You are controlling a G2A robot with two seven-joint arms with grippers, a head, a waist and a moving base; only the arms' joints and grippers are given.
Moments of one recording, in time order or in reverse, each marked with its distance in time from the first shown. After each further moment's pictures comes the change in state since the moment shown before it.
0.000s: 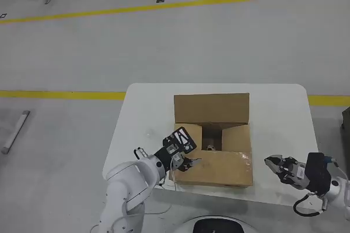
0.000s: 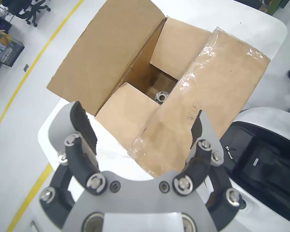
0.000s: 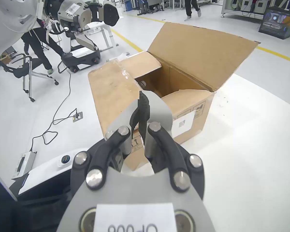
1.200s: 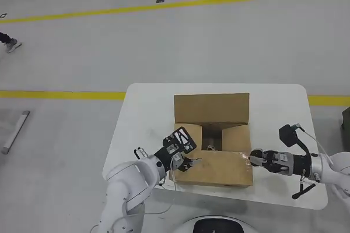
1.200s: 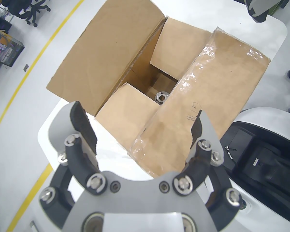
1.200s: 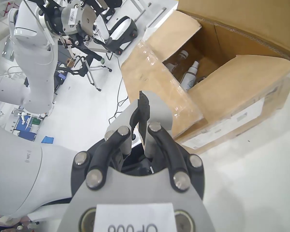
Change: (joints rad) left arm 0.000 0.000 0.000 0.000 0.000 0.000 0.001; right arm 0.266 0.082 -0.146 0.022 0.971 0.327 1.070
